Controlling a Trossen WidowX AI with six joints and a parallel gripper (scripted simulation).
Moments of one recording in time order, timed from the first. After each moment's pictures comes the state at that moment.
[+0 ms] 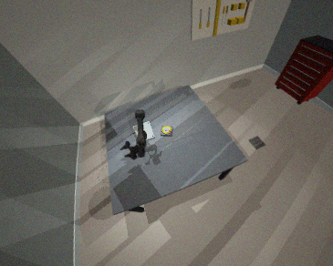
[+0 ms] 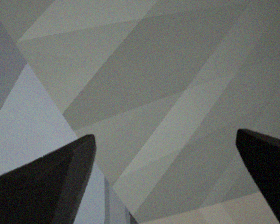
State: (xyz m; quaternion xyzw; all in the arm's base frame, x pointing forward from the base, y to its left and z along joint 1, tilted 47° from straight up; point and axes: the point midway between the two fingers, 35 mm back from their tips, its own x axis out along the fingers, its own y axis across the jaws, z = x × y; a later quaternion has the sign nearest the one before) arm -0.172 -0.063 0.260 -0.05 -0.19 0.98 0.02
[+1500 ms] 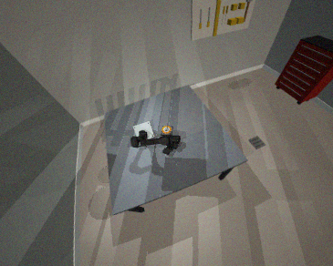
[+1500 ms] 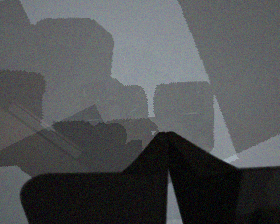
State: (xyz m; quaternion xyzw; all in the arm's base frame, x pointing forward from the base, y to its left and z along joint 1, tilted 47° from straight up) arm 0.226 -0.192 0.221 0.04 -0.43 0.54 -0.72
